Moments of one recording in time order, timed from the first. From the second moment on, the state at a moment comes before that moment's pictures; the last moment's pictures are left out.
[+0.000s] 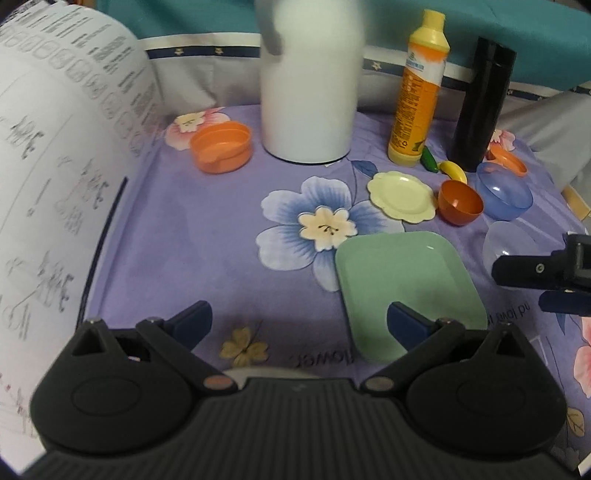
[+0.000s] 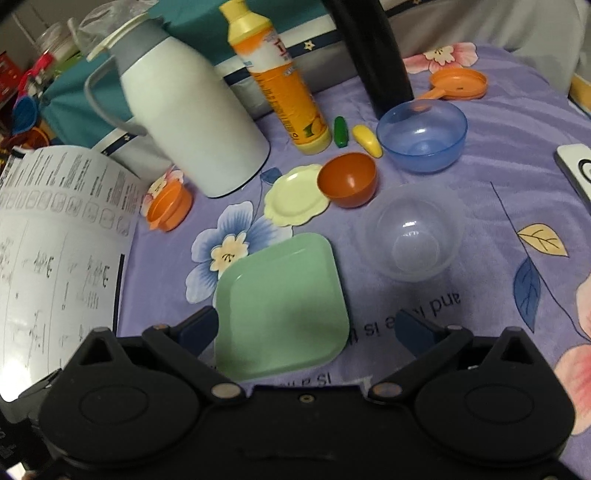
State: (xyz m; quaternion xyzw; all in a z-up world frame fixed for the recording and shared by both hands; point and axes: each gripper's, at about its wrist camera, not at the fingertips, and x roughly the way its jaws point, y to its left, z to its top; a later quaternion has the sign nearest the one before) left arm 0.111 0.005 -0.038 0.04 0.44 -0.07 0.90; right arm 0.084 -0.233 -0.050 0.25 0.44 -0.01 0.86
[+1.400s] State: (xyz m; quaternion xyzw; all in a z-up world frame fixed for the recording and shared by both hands) left arm 0.154 -0.035 -0.095 0.05 0.49 -0.13 0.86; right arm 0.127 -0.217 -0.108 0.18 0.44 0.01 0.88
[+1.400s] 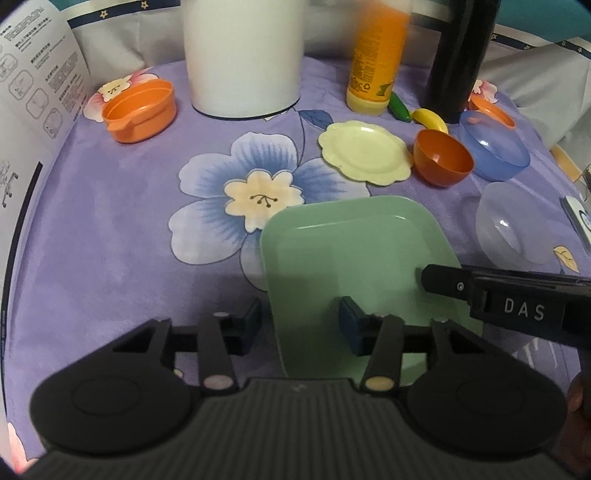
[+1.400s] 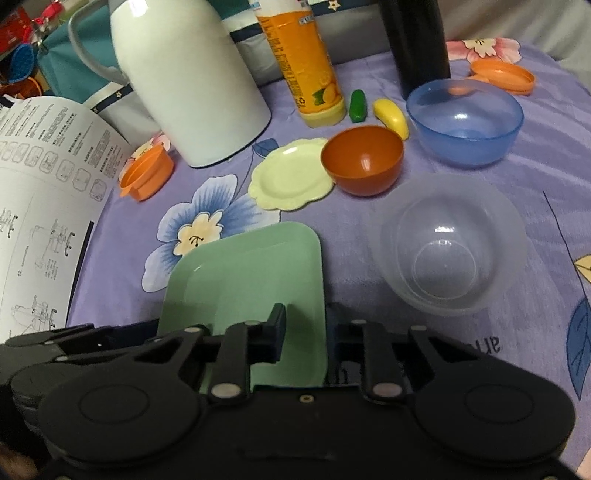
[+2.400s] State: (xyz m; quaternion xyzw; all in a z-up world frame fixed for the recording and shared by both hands) left arm 0.086 0.018 -0.024 0.04 0.44 -0.08 0.89; right arm 0.078 -0.161 -0.042 0.16 0.46 0.06 0.87
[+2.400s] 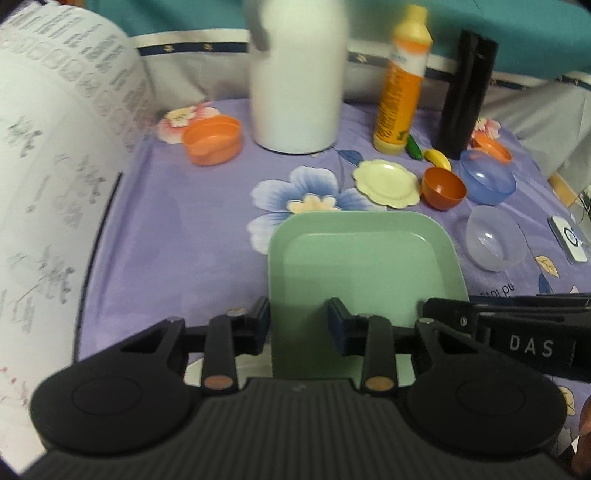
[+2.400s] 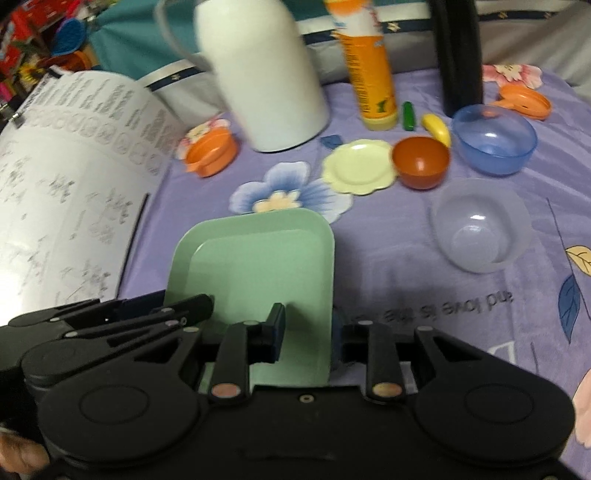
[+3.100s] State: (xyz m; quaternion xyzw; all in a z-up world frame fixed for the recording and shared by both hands) left arm 0.012 0.107 -0.053 0.01 0.49 -0.05 0.87; right arm 0.033 -0.069 -0.058 0.11 0.54 0.13 0.82
